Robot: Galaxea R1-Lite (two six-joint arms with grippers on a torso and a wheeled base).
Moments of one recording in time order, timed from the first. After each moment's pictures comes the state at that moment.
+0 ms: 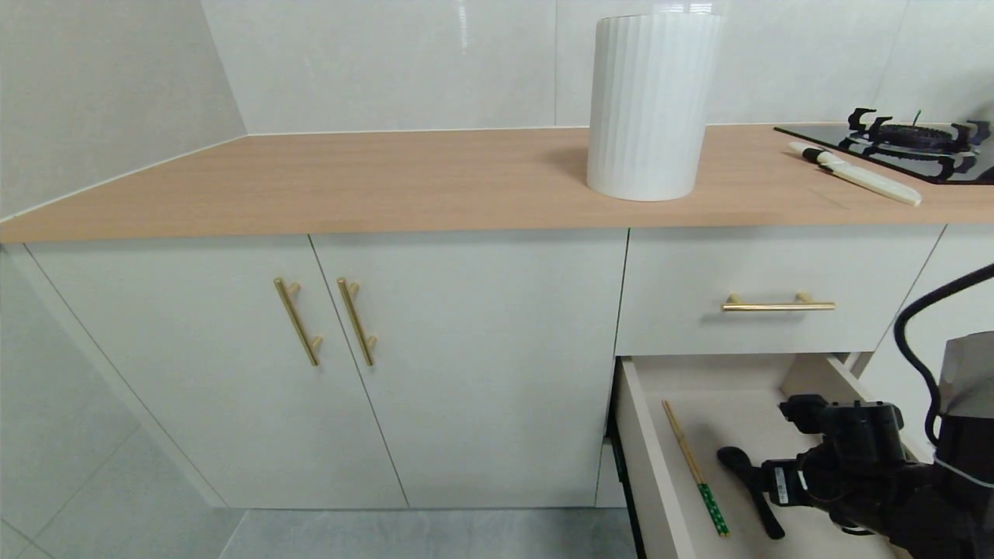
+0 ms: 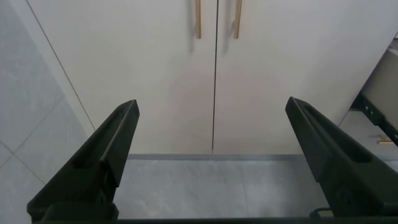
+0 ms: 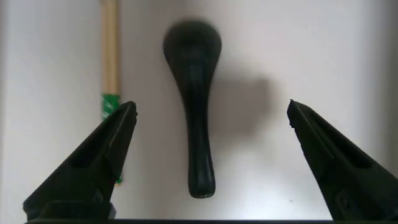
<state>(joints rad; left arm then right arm) 0.00 0.00 0.00 0.00 0.01 0.00 0.09 2.20 -0.32 -1.17 -0.06 0.04</state>
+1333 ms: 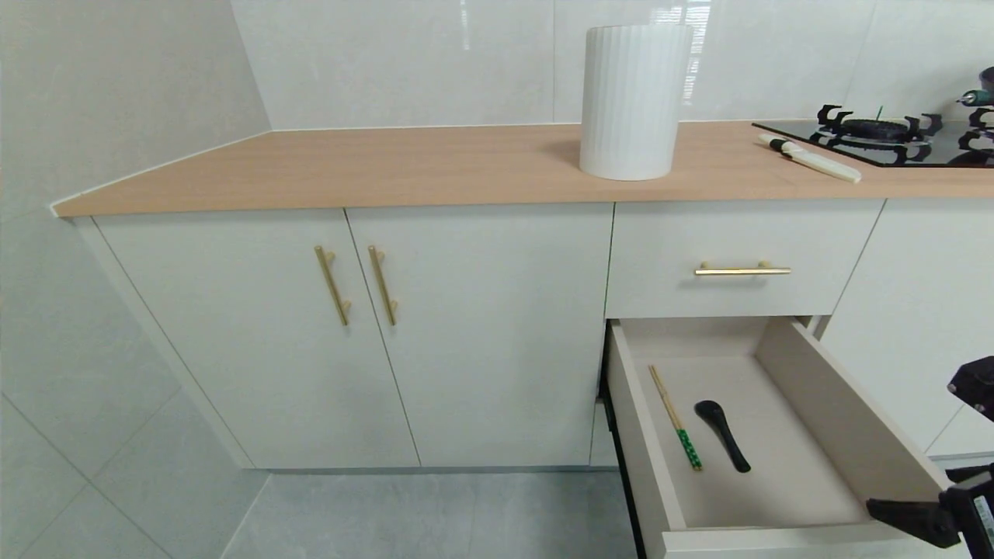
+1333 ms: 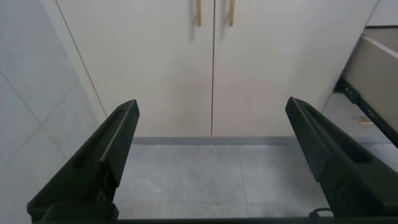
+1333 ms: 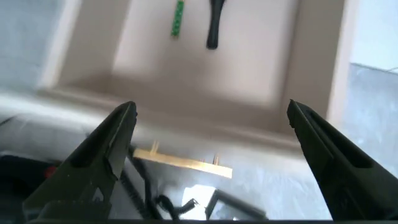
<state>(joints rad) 0.00 0.00 0.00 0.00 0.01 0.00 0.10 1.17 -0.57 0.24 0.02 -0.14</state>
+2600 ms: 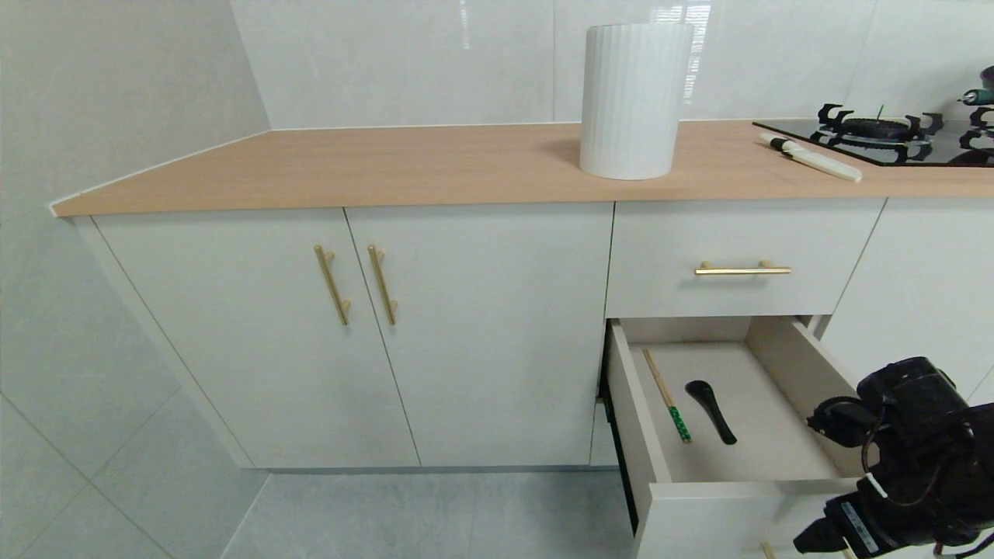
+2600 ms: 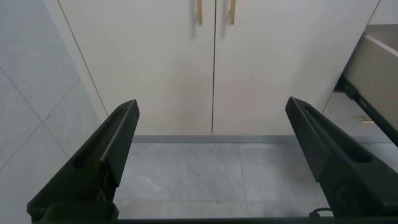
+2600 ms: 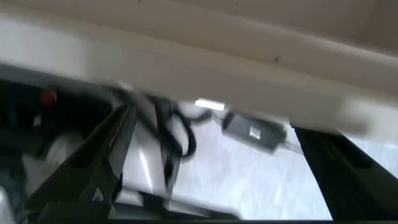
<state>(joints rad) 0.00 0.00 0.00 0.00 0.02 0.00 0.14 1.69 -0.59 0.10 0.00 -0.06</state>
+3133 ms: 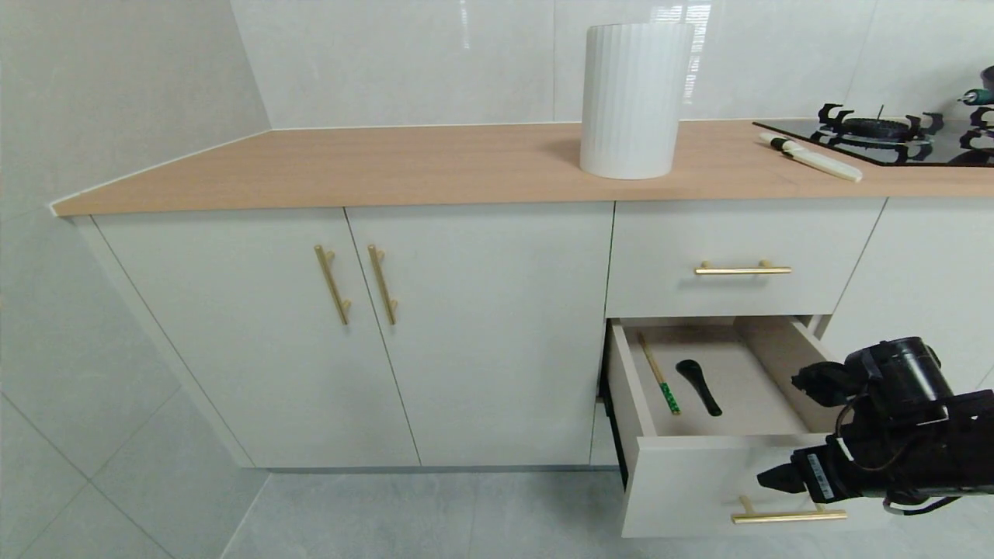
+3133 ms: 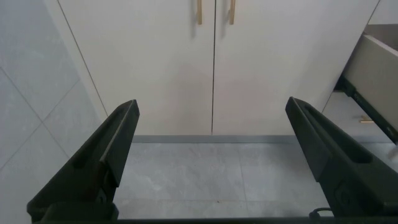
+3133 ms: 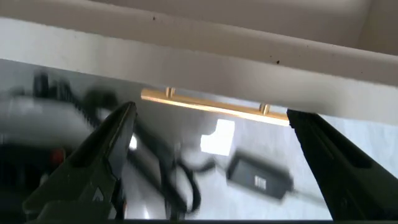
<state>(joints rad) 0.00 0.00 0.00 0.00 0.02 0.00 0.14 1.76 -0.58 -0.21 0.01 -0.03</state>
